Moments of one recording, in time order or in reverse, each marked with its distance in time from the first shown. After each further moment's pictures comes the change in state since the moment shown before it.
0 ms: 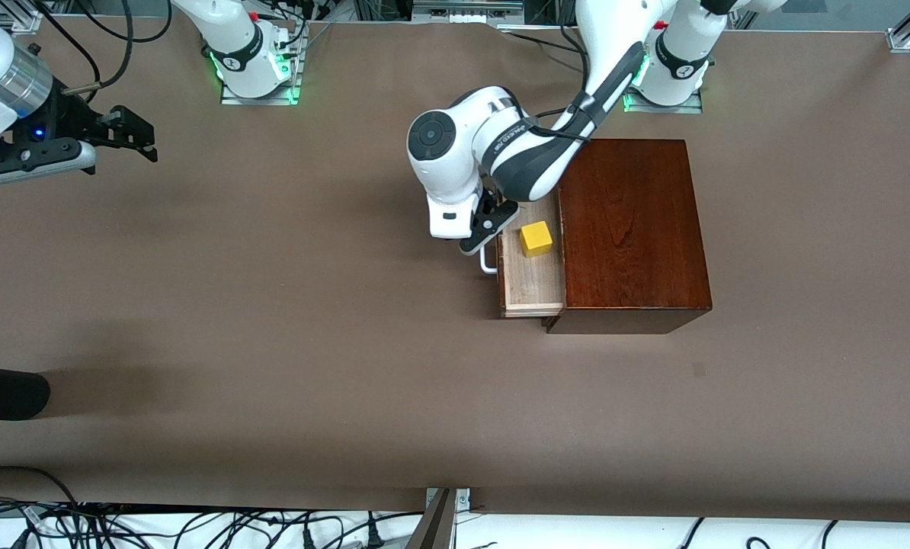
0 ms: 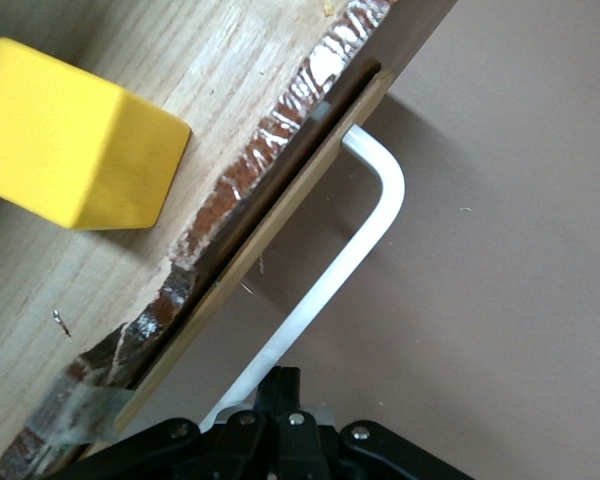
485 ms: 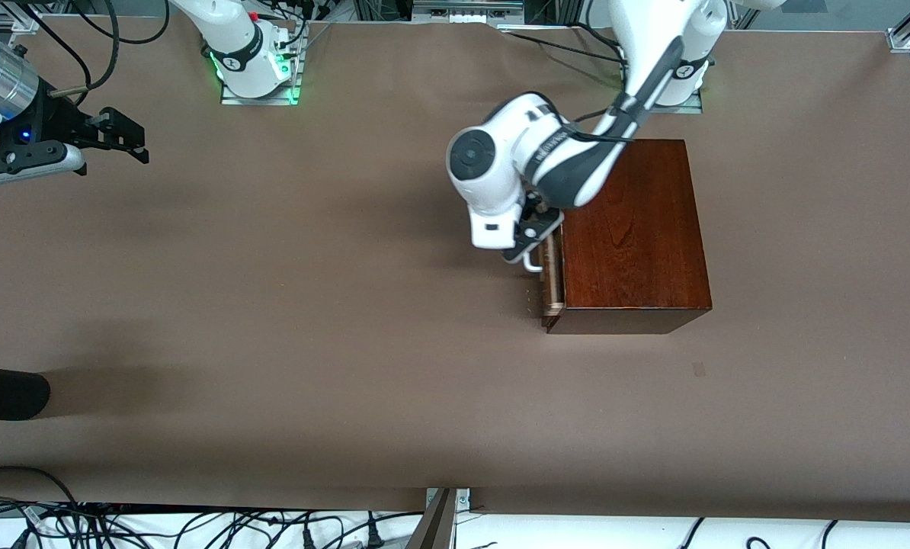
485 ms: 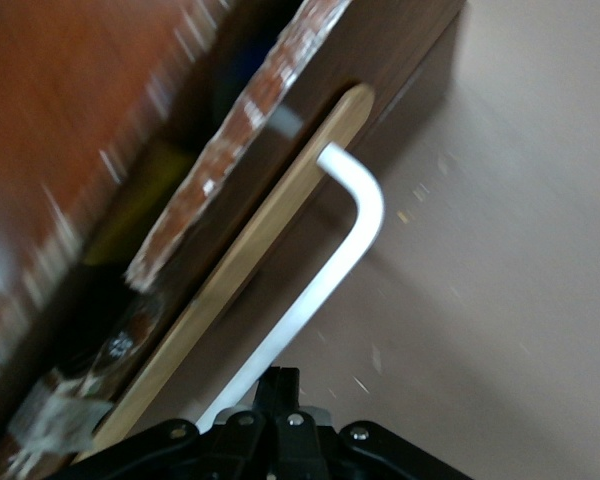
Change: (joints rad) left arm 0.109 -0.103 0.020 -0.161 0.007 -0.058 0.102; right arm -0.003 0.013 -0.006 0.024 0.001 -0.018 -0.006
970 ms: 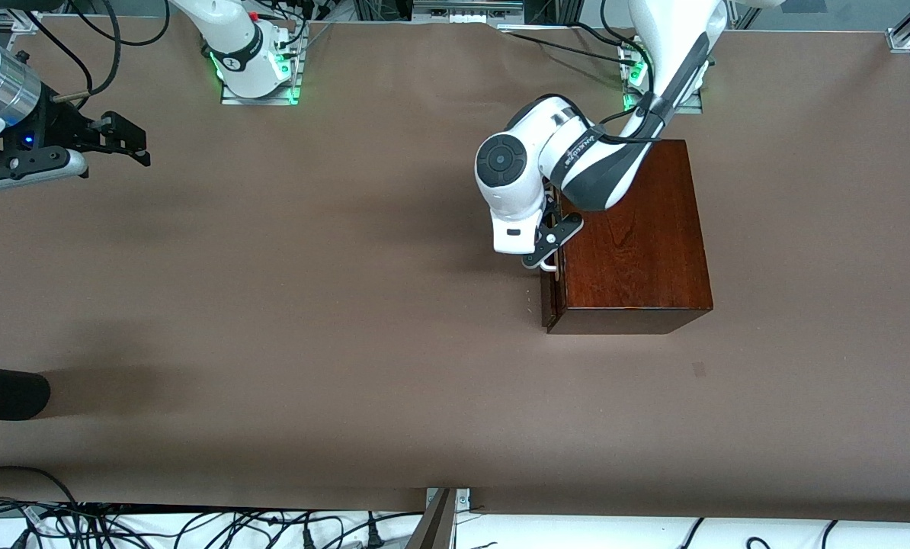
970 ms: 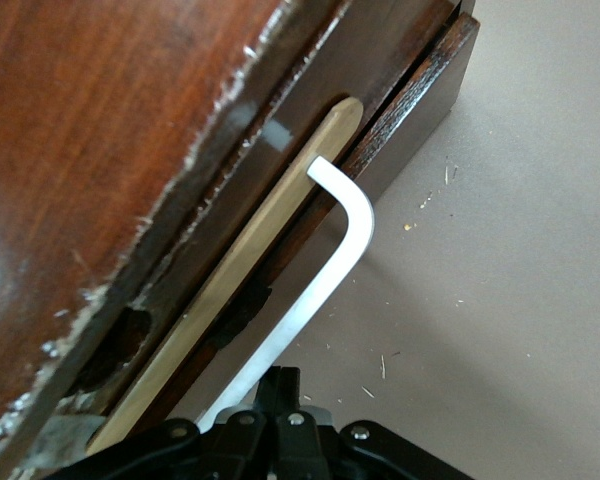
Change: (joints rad) left arm 0.033 -0.041 -0.016 -0.044 -0.037 0.048 0.030; right arm 0.000 0.011 0.000 0.007 0.000 -0.002 0.000
